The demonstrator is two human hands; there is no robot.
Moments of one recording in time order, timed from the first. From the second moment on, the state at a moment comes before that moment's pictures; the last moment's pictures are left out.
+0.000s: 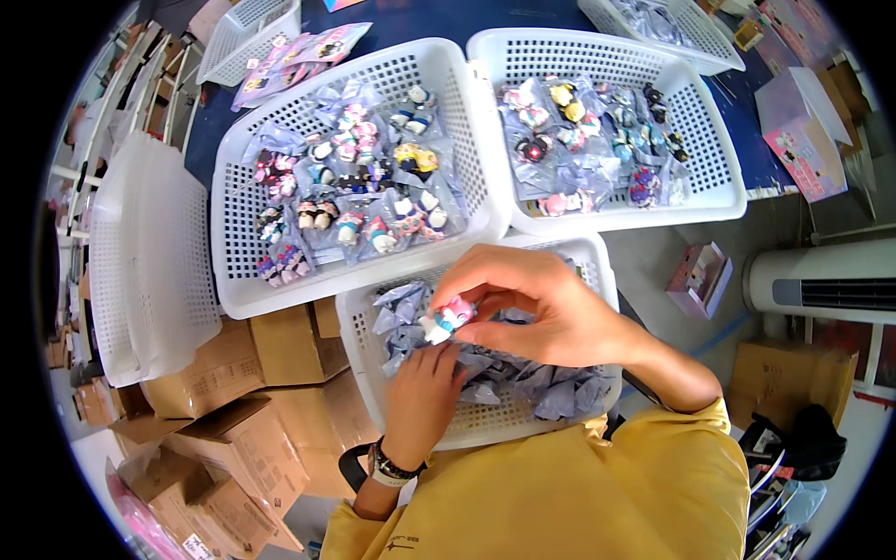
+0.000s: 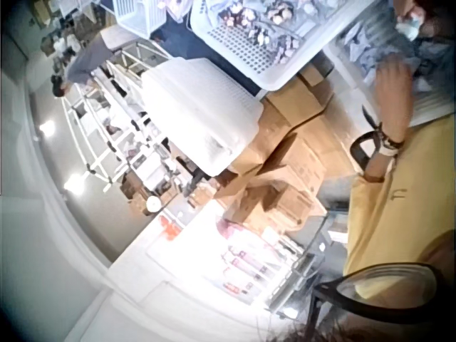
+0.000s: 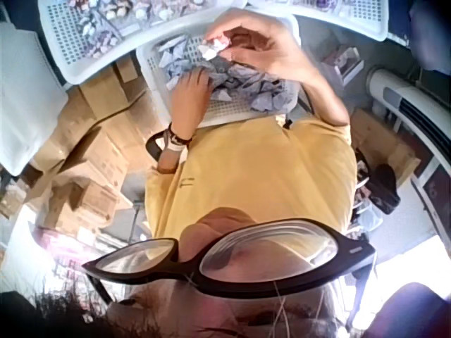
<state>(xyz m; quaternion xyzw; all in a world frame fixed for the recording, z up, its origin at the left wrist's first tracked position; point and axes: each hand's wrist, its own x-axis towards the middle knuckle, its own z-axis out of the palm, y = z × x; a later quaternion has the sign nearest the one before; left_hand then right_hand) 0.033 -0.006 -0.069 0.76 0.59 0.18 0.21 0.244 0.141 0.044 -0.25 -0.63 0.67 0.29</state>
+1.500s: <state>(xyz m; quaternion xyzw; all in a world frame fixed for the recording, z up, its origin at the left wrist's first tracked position) 0.021 -0.013 -0.091 0.76 0.56 0.13 0.31 0.107 0.343 0.059 -0.23 -0.87 0.39 0.22</state>
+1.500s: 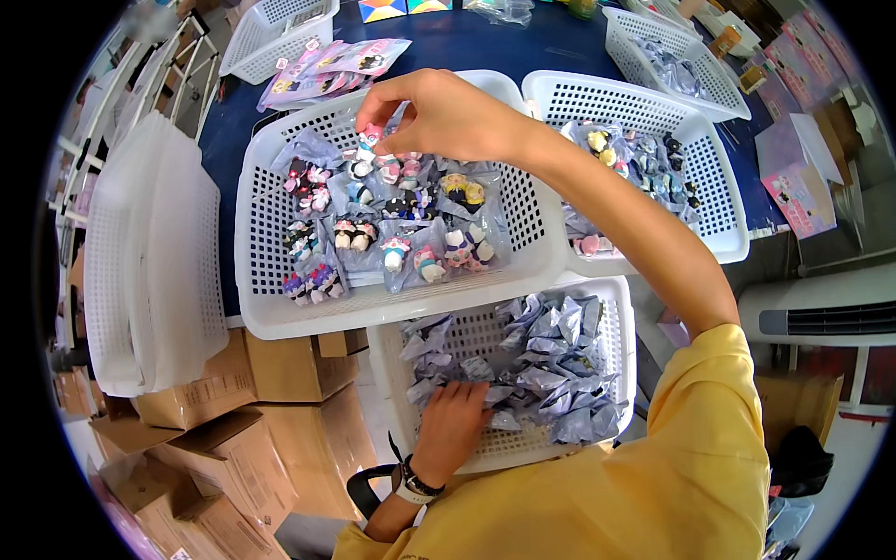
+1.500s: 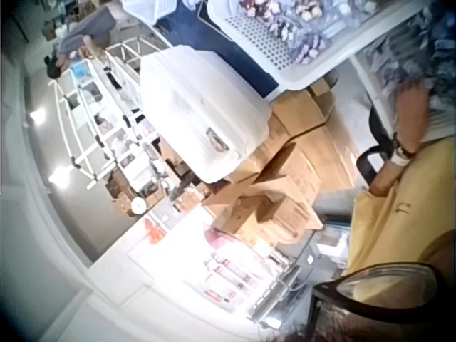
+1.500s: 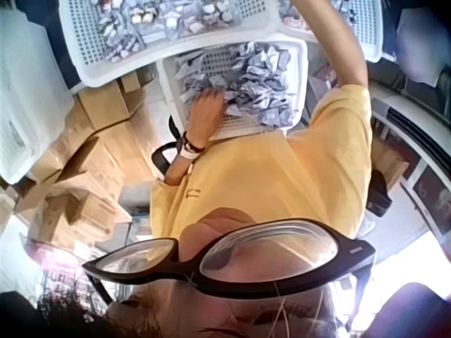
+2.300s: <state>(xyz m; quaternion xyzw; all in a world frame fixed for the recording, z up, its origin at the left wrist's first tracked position) 0.024 -0.010 -0.093 0.75 0.56 0.16 0.30 0.131 0.371 0.040 -0.29 -0.86 0.38 0.16</state>
